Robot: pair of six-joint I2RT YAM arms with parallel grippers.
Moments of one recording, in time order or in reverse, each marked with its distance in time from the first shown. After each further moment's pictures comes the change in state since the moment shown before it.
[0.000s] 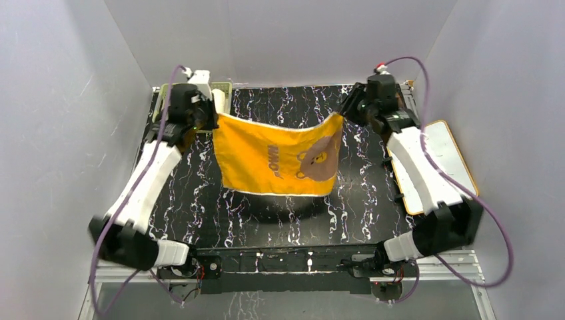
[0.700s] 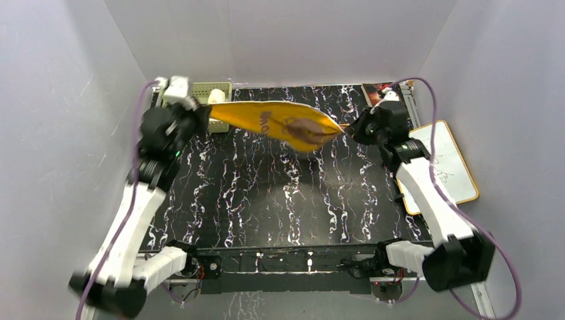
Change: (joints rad) left arm 0.000 -0.071 -0.145 0.270 0.021 0.040; right arm -0.047 -0.088 -0.331 0.207 -0.055 -0.154
